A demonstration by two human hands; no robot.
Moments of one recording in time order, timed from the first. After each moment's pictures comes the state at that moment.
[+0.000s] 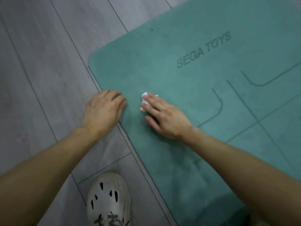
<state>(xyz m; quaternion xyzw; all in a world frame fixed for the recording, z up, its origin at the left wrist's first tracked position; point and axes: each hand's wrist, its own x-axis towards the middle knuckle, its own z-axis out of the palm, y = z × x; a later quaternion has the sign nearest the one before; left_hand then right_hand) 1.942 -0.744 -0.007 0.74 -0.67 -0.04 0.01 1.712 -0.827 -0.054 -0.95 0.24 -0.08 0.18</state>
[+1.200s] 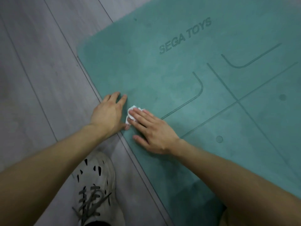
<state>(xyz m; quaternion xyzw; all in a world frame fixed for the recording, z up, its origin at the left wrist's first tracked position) 1.848 -0.717 0.011 0.75 -0.61 -0.18 -0.16 1.653 -0.741 -0.067 -0.96 0.20 -0.05 0.19</state>
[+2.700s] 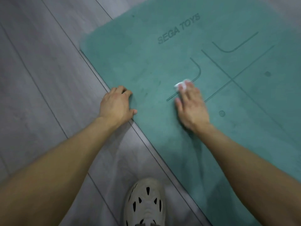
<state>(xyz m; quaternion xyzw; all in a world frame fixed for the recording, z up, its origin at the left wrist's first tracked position) 1.854 -0.678 -0.007 0.76 -0.63 -0.14 -0.03 1.586 -0.739 -0.062 -0.83 0.55 -0.07 0.11</state>
